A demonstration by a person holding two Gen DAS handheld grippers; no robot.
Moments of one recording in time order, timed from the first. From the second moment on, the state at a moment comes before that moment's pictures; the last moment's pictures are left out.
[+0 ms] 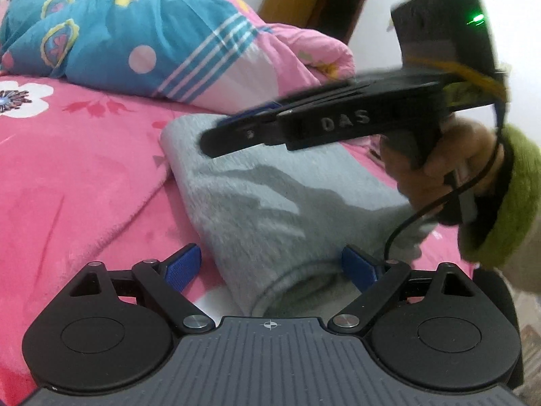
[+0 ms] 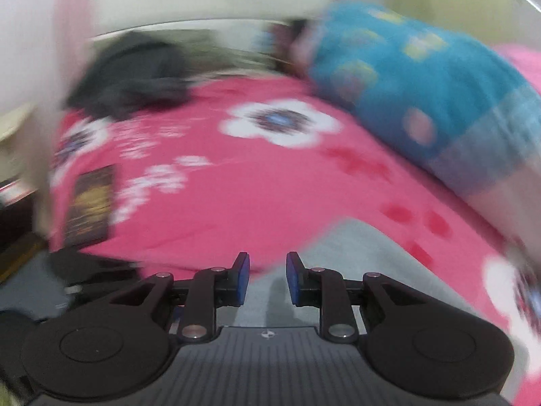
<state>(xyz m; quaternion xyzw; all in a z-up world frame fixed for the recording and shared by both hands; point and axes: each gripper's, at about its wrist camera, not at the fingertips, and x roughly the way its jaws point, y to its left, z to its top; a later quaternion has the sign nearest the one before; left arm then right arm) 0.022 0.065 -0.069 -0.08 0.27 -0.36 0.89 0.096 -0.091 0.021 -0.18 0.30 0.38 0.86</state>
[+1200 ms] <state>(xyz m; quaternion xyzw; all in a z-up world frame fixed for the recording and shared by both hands) -0.008 0.113 -0.029 -0.15 0.18 -0.32 0.92 0.002 -0.233 -0.030 0.04 0.22 0.12 0.97</state>
